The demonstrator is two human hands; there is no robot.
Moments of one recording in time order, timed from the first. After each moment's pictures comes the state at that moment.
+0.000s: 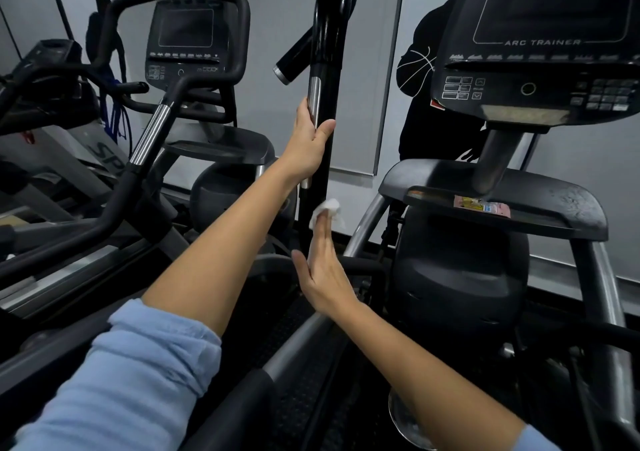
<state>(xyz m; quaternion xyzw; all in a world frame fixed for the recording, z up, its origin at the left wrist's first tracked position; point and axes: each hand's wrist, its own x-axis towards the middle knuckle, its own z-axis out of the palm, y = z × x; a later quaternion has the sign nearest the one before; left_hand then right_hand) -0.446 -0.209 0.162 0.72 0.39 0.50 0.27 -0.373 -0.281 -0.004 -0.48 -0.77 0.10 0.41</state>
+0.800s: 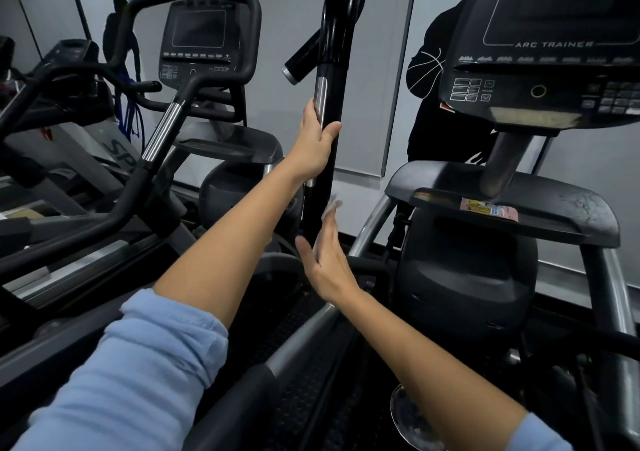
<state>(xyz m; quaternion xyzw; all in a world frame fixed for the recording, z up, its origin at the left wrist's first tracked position) -0.445 -0.213 0.163 0.72 0.41 0.50 0.25 -0.372 -0.282 0.015 -0.47 -0.74 0.20 0.43</state>
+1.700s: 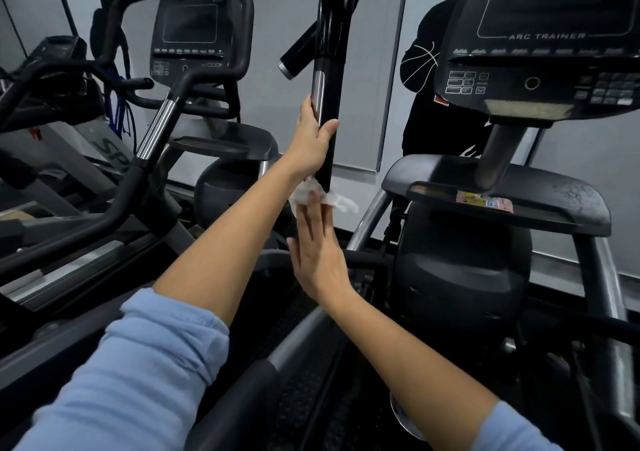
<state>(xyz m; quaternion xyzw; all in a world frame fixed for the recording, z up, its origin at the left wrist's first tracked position) -0.446 -0.220 0.161 0.72 0.41 0.50 0.26 -0.390 -0.264 -0.007 -0.48 -0.77 -0.10 0.41</state>
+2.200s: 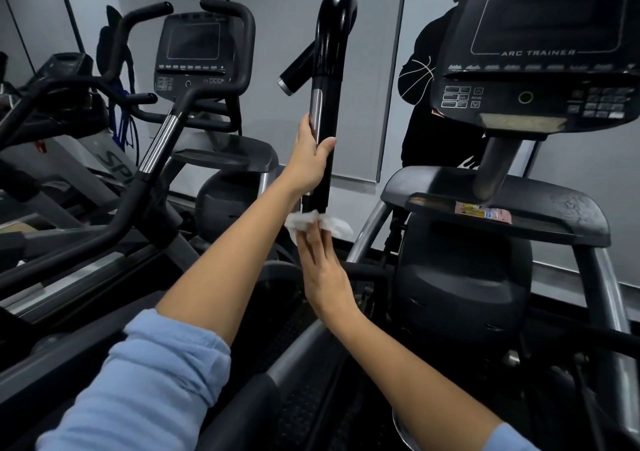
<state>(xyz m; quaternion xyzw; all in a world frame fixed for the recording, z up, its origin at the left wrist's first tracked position) -0.446 -0.227 0.160 0.71 0.41 0.51 0.26 -0.377 -0.272 -0.018 -0.48 -0.78 -0.15 0.37</state>
